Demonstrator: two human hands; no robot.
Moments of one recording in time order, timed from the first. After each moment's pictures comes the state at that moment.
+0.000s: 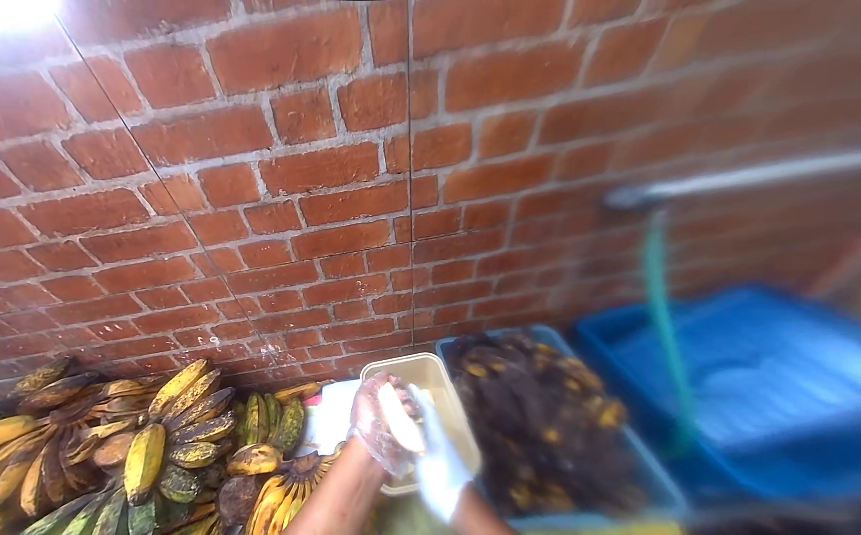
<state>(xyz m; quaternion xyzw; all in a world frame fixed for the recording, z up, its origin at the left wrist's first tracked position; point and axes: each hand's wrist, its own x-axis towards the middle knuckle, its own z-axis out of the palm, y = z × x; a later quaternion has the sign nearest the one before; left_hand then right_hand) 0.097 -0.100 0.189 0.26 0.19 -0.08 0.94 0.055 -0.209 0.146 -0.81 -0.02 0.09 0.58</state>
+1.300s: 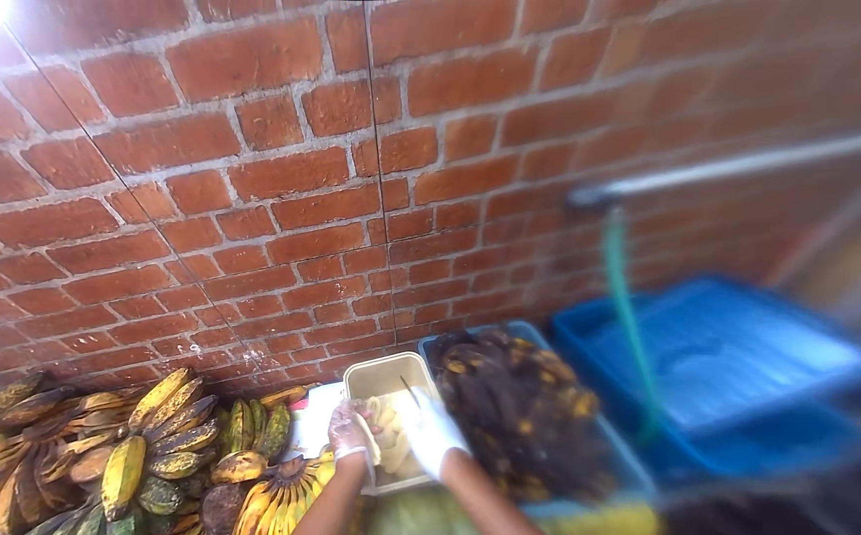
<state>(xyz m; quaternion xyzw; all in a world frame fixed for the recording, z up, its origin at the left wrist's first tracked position) 0.115 -0.090 0.059 0.57 0.30 0.10 0.76 0.109 -0.246 0.097 -0.95 -0.02 0.14 0.29</state>
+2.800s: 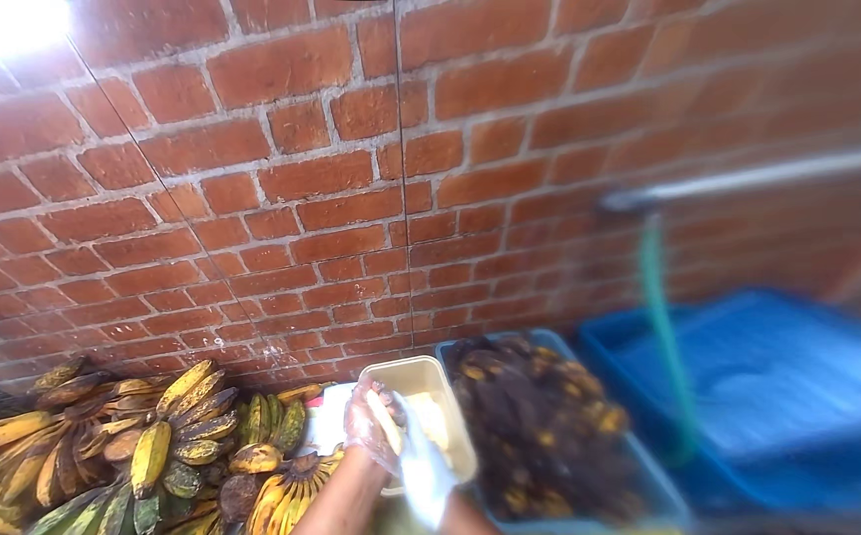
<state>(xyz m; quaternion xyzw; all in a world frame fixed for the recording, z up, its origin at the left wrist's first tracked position) 0.092 -0.112 0.183 0.27 0.20 0.03 0.94 0.039 -0.215 0.172 -0.81 -0.06 0.16 0.56</state>
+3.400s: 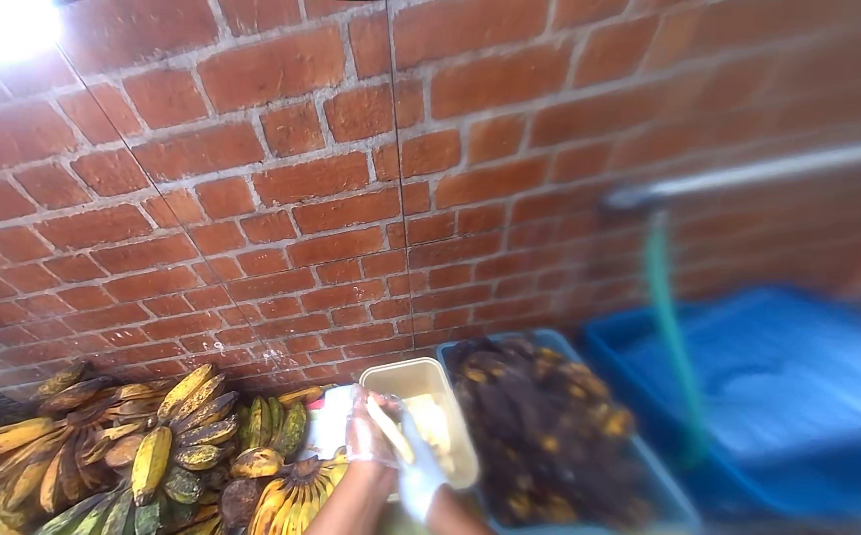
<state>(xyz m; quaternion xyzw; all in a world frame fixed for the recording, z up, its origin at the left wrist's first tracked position) 0.090 -0.121 0.167 0.39 0.22 0.12 0.89 0.056 -0.206 0.140 -0.83 -0.08 0.14 0.54</state>
